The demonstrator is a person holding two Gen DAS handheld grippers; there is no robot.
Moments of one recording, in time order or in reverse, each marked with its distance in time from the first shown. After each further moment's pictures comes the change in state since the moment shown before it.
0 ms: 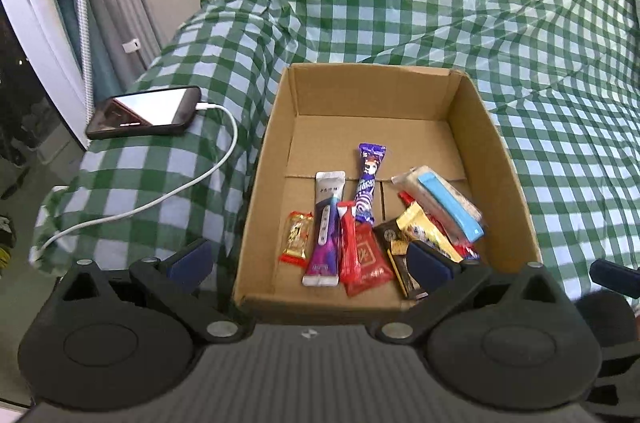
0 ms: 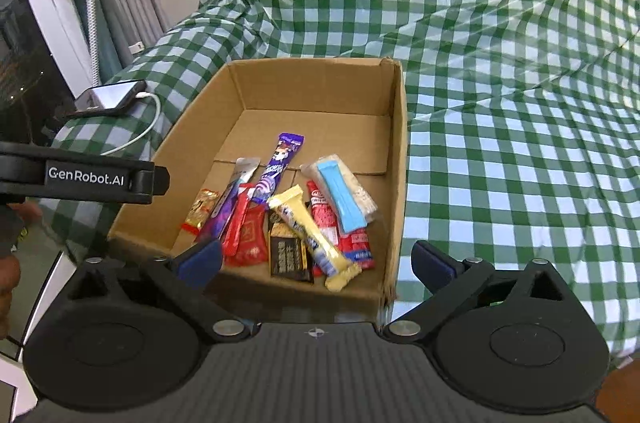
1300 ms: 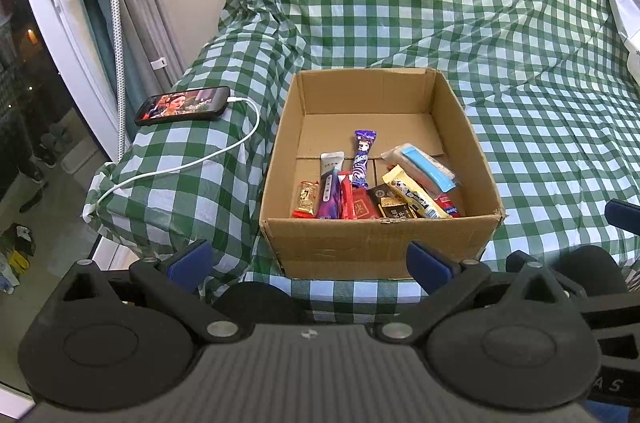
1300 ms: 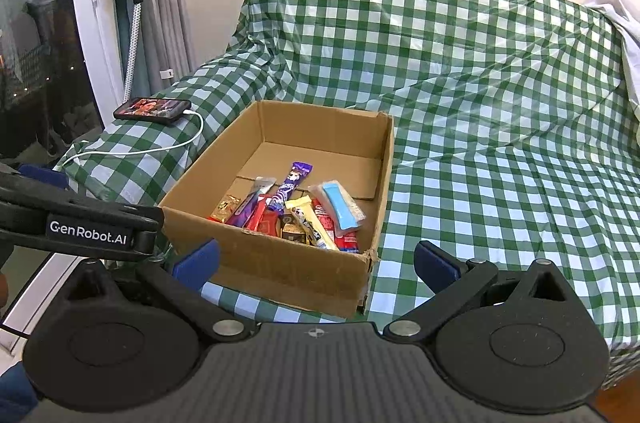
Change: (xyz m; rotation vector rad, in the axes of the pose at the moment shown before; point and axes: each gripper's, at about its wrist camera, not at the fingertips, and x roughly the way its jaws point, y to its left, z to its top) left arm -0.092 -0.009 -0.075 0.017 -0.084 0.034; right arm -0.103 0.020 -0.056 -0.111 -0.181 -0.031
